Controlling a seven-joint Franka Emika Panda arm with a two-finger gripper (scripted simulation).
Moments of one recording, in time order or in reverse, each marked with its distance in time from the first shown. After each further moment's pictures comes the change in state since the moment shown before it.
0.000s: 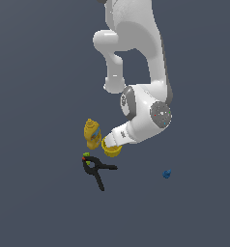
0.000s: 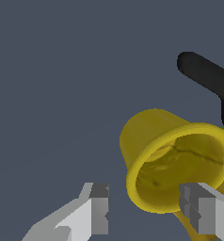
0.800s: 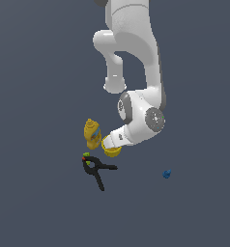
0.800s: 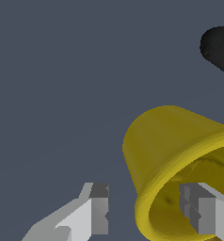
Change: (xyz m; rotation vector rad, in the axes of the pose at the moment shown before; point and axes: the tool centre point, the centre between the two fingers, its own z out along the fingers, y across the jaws) arm 0.000 -0.002 0.032 -0.004 -0.007 -0.009
